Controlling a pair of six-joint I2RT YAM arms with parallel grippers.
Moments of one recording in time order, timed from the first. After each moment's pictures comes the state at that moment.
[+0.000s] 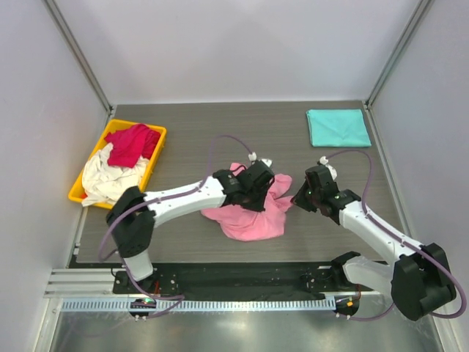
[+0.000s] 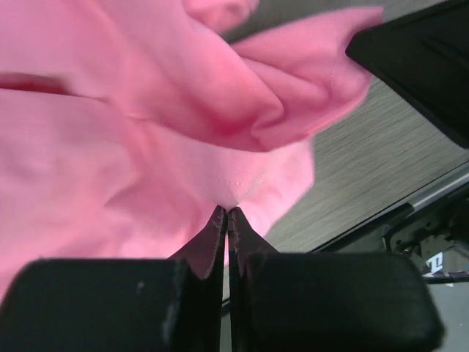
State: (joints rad) left arm -1.03 1.79 1.30 -0.50 -0.03 -0.68; right arm 0.40 1.10 0.58 -0.35 0.03 0.84
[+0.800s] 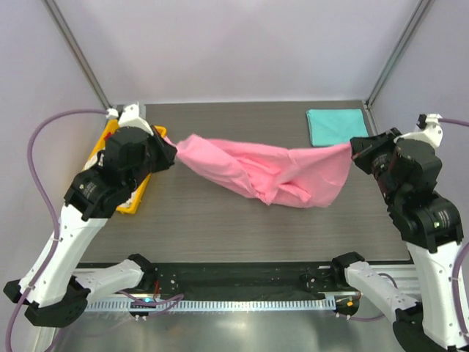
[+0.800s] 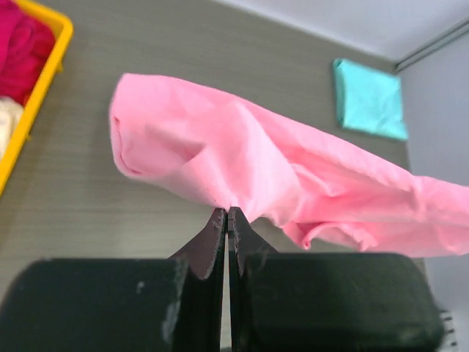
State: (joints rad) left arm -0.62 1.05 1.57 -0.90 -0.36 -0.64; right arm 0.28 0.86 1.47 -0.85 0.34 0.75
